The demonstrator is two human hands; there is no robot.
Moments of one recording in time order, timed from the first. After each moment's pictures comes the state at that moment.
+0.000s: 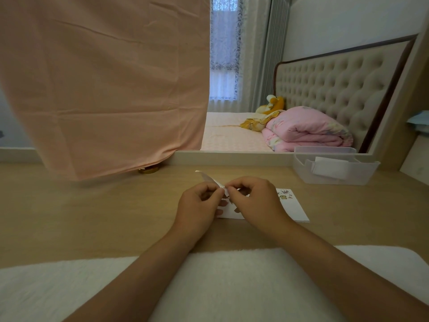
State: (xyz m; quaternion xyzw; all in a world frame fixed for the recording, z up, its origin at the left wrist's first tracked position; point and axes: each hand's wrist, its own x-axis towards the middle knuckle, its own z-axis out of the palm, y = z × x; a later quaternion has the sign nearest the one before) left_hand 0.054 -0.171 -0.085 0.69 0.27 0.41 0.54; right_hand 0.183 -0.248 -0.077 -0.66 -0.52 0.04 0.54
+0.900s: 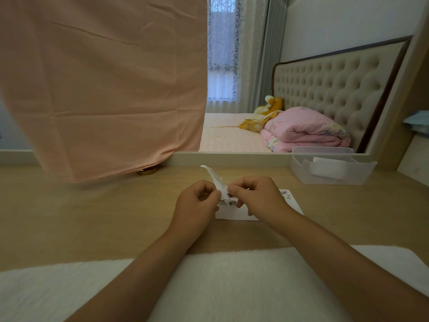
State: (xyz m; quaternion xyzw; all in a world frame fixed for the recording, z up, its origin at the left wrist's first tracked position) left_hand 0.050 -0.169 -0.082 0.72 0.27 0.42 0.48; right_hand 0.187 -0.256 -0.057 -0.69 -0.46 0.17 0.53
